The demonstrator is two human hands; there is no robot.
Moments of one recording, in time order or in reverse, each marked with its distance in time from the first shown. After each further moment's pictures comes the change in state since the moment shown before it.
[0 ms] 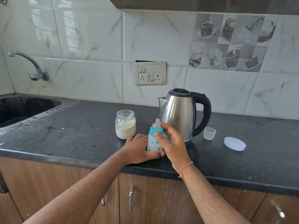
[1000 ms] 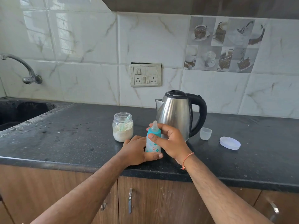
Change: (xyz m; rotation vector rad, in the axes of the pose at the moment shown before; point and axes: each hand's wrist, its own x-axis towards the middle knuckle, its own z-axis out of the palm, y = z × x) left_hand 0.005 -0.007 0.004 -0.059 0.014 -0.017; right_hand 0.021 -0.016 -0.011 -0.221 -0.184 0.033
